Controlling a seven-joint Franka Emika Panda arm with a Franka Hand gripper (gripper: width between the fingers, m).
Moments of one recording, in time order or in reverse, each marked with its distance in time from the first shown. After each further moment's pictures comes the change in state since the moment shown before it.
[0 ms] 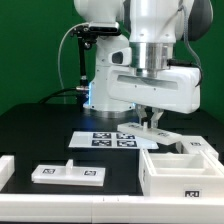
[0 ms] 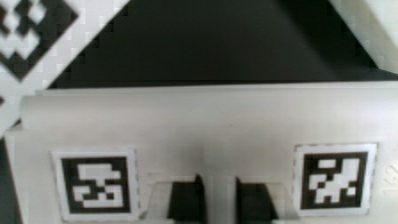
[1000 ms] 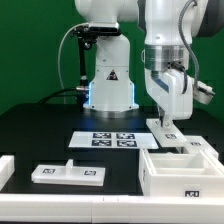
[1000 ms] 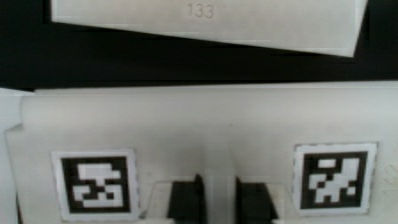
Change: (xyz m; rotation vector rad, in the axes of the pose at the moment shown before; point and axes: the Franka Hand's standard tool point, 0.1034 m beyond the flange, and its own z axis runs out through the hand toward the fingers) arm -0.031 -0.022 -0.001 -0.050 -0.062 0.673
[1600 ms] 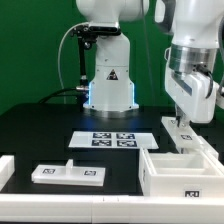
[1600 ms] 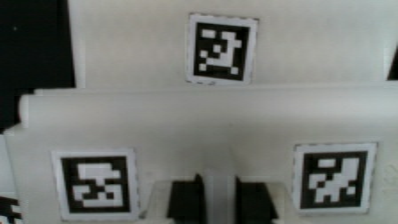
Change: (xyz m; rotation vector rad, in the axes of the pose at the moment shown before) arm -0.042 0.003 0.005 -0.060 0.104 0.033
